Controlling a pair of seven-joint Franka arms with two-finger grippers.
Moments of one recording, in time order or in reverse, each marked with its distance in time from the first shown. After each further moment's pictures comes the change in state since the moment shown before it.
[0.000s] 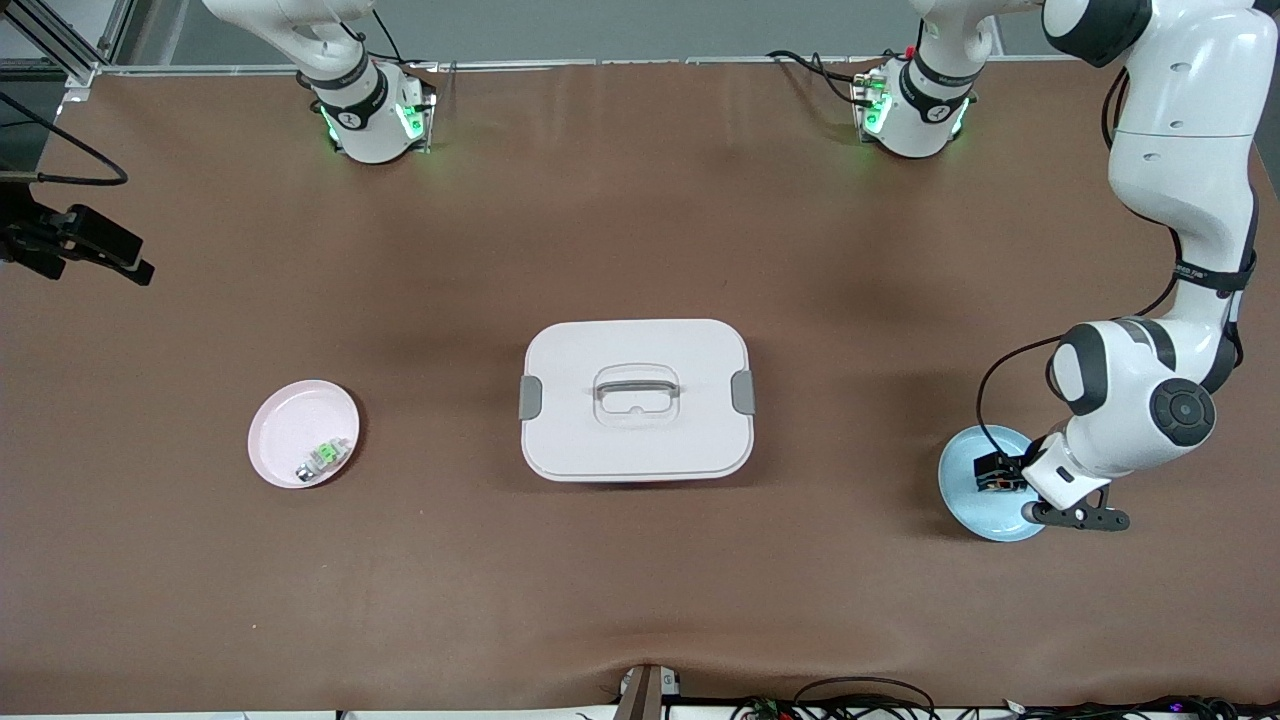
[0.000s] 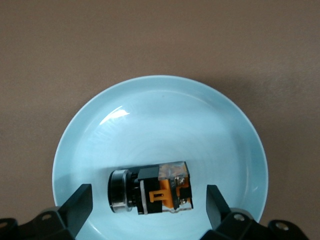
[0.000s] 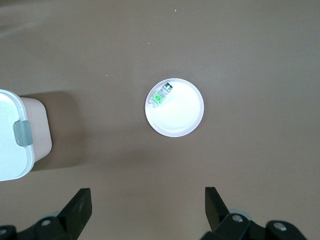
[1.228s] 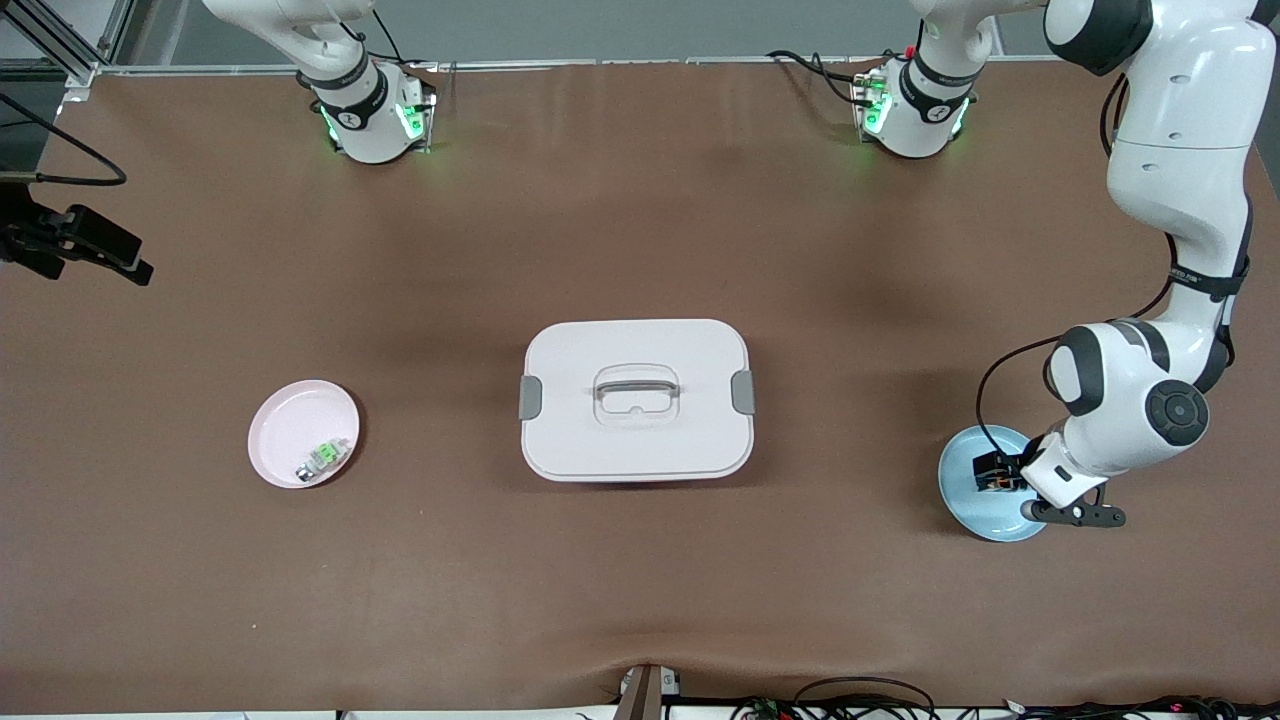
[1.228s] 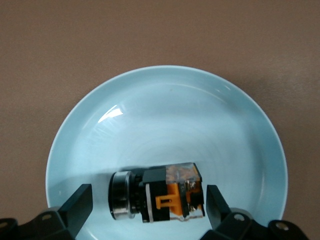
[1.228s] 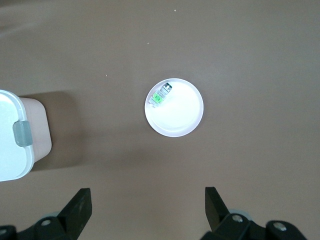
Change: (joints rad) left arm 0.010 0.028 0.000 -0.010 -0.007 0.044 0.000; right arm 0.000 0.000 -0.001 0.000 0.000 0.000 0.000
